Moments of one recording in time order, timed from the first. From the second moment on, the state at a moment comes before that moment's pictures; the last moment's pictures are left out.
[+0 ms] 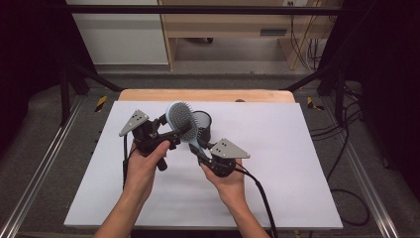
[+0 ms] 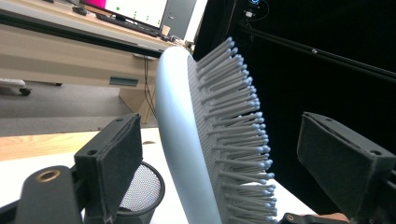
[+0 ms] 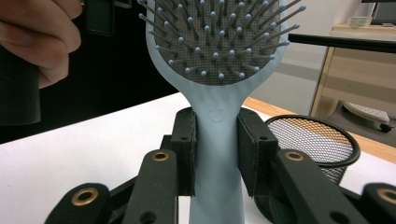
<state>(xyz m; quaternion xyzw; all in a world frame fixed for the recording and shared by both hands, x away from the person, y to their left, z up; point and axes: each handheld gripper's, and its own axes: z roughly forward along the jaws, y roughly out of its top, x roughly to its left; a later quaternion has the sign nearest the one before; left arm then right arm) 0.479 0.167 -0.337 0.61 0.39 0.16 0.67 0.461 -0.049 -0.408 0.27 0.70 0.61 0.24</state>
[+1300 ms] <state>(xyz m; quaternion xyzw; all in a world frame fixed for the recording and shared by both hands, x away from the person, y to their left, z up) 0.478 0.166 -0.342 0.59 0.42 0.15 0.67 0.464 -0.040 -0.416 0.28 0.71 0.61 0.23</state>
